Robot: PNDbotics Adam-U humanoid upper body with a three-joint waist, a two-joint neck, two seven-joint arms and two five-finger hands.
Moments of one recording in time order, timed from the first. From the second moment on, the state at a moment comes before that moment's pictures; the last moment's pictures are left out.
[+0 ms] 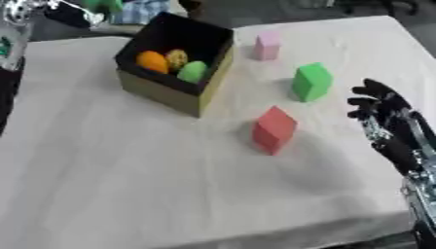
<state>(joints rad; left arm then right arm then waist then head) -1.05 0.46 -0.08 -1.00 -0.96 -0.20 -0.21 -0.17 -0.23 -0.01 -1.66 0.02 -0.26 0.16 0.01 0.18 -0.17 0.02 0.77</state>
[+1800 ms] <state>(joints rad) -0.59 0.52 0.02 -1.37 -0.70 -0.20 0.02 -0.49 -0.56 0.11 -1.50 0.18 -0.38 0.23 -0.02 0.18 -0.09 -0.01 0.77</state>
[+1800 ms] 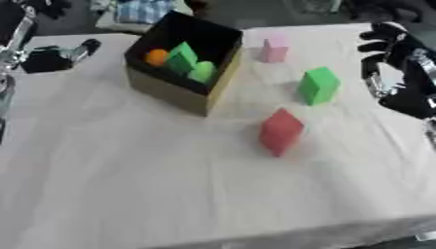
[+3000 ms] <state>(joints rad) -0.41 0.53 0.04 -1.65 -0.29 -0.08 -0.15 -0.73 -0.68 0.39 -1.27 0.54 -0.64 0.52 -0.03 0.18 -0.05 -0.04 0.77</state>
